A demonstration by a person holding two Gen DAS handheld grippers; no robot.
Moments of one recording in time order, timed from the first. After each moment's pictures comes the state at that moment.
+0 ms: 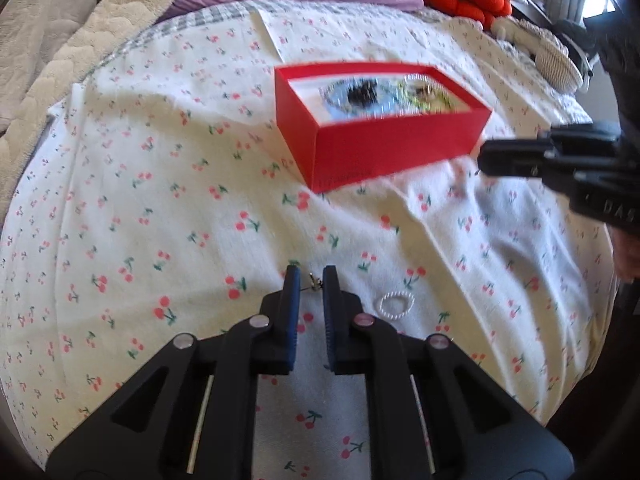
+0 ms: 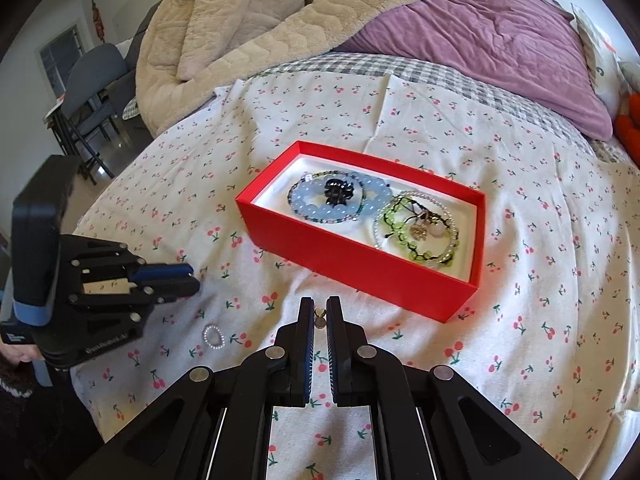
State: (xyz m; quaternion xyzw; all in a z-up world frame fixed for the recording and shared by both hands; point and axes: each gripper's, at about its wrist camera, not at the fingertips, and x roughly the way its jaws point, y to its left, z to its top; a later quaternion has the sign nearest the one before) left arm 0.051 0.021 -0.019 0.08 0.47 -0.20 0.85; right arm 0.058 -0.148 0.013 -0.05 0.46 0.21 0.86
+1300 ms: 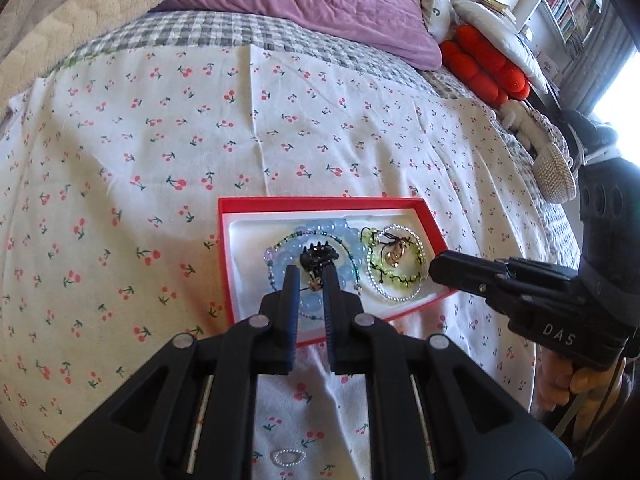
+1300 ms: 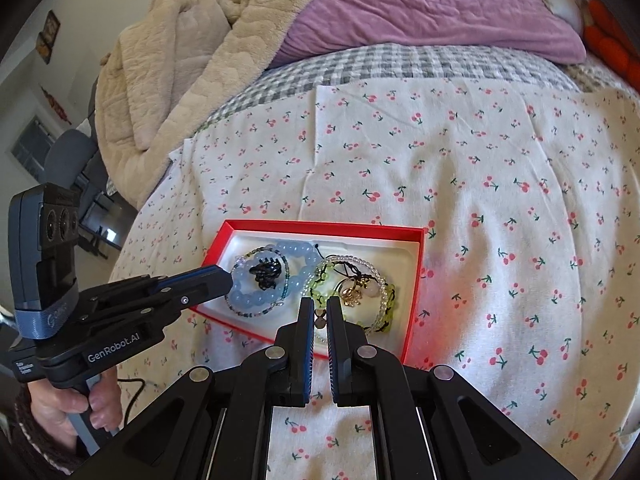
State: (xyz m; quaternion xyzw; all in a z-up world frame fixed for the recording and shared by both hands) left arm 0.148 -0.022 0.015 -0.07 0.49 -0.21 0.84; right arm 0.135 -0.205 0.024 0.10 0.49 0.18 0.85
